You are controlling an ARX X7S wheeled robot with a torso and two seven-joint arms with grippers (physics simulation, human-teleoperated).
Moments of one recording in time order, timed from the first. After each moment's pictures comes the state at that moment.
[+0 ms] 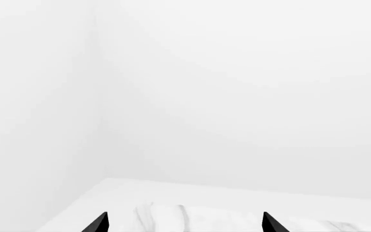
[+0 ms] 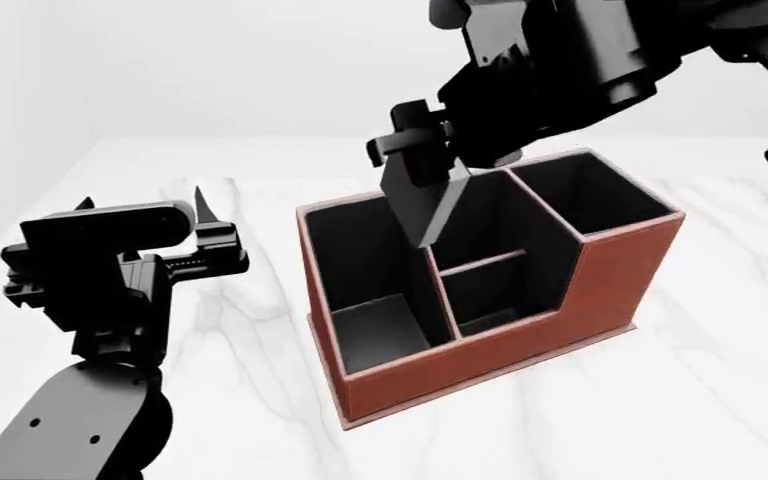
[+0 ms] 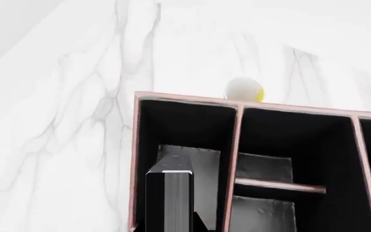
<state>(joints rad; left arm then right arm) -0.43 -0.27 0.07 0.58 -0.31 -0.80 -0.44 1.97 0.29 -1.35 0.72 2.06 1.24 0.47</state>
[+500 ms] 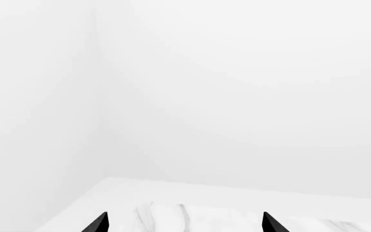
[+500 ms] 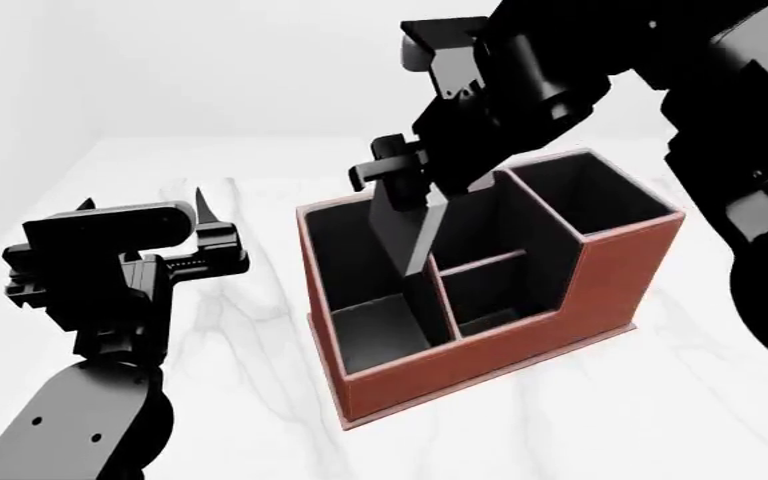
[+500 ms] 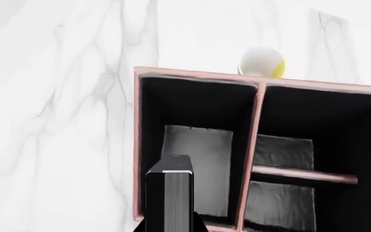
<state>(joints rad) -0.43 -0.27 0.07 0.57 -0.32 -0.78 -0.44 1.95 0.11 -1.47 0.99 1.89 1.28 0.18</state>
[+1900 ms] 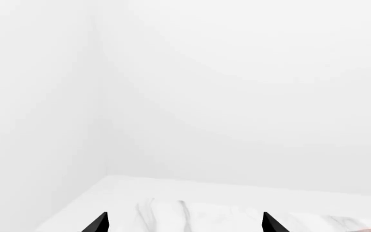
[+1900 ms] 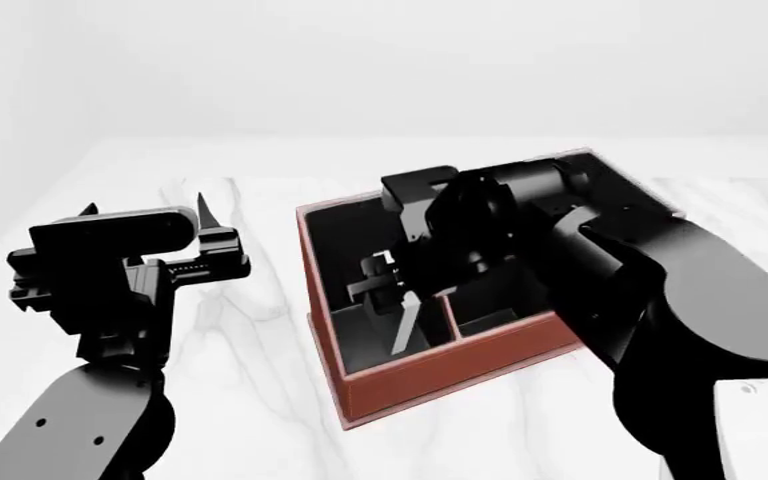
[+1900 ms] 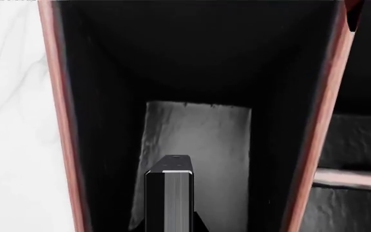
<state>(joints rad) -0.42 -0.29 0.09 0.55 -0.34 -0.76 -0.46 1.58 0.00 -1.63 1.08 1.75 0.94 0.05</state>
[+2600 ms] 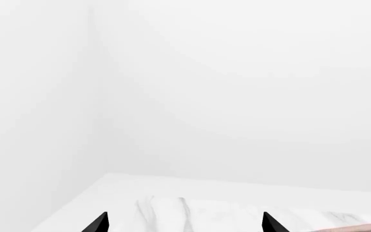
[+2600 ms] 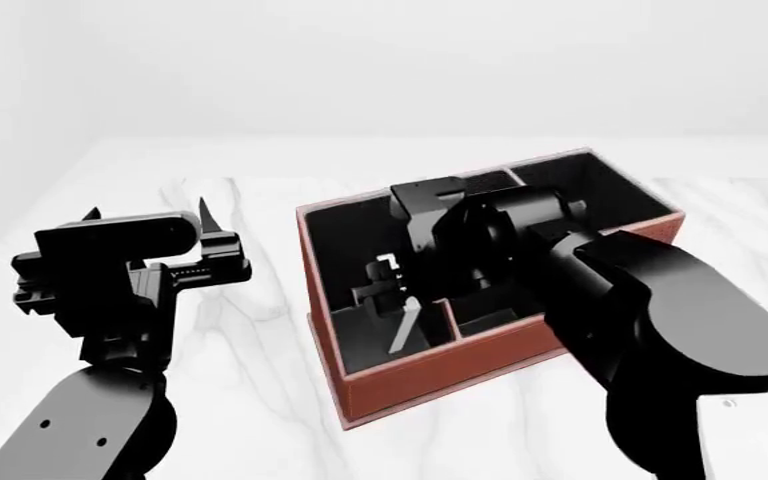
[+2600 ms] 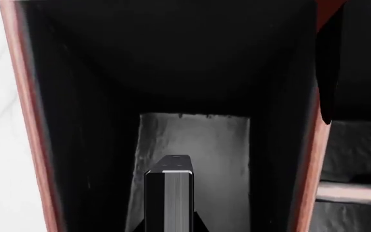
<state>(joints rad) -0.41 -0.30 0.10 0.53 -0.34 -0.74 -0.47 1.51 0.00 -1.63 1.12 1.71 0.83 0.00</state>
